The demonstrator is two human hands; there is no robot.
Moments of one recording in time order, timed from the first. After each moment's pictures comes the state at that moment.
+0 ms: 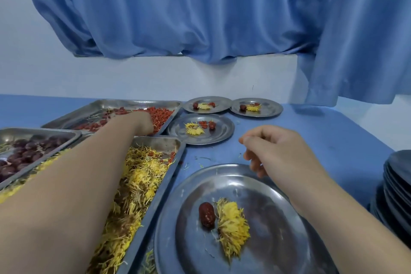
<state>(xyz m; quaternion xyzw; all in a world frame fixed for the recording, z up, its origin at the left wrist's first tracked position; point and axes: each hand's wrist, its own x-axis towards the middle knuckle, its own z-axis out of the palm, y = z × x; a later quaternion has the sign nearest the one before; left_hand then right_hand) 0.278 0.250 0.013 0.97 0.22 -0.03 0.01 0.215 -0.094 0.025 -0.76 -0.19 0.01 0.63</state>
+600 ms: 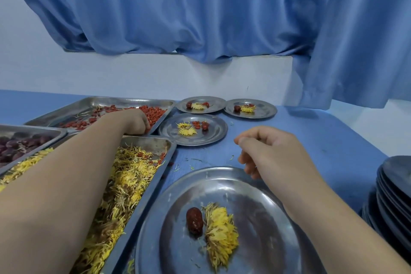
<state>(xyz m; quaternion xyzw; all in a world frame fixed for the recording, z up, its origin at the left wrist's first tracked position) 0.291 0.253 0.007 0.97 0.23 0.00 0.12 0.217 -0.097 0.025 -0.76 -0.18 0.01 0.62</state>
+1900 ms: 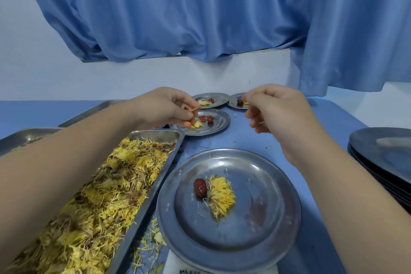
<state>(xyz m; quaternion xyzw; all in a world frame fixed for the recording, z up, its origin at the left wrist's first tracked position) 0.197 0.130 0.075 0.84 0.01 0.02 0.54 0.208 -0.116 0.065 -0.71 -0.19 -0.03 0.68</state>
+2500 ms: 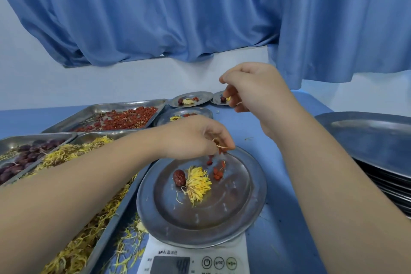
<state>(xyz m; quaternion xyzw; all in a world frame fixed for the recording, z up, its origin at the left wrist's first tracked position) 0.163 0.016 0.055 0.94 -0.12 -0.07 0.31 0.205 -0.133 0.089 -0.72 -0.21 -0.05 0.66</state>
